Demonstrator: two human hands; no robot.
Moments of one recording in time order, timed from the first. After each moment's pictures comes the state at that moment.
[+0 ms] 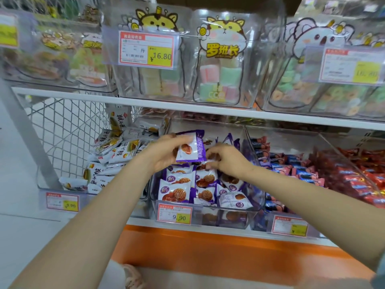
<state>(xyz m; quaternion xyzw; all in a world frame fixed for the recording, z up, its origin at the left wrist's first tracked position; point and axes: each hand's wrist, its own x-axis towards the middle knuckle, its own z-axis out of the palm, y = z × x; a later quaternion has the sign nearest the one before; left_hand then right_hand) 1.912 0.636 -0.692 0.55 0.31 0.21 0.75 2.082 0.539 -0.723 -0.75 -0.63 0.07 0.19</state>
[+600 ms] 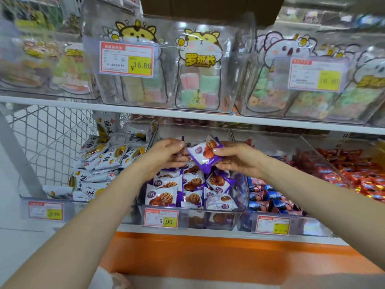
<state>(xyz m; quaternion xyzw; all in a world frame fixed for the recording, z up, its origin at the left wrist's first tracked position) 1.923 0.614 -0.690 0.62 0.29 0.22 0.69 2.101 0.493 -0.678 -0.58 -0.30 0.53 0.54</state>
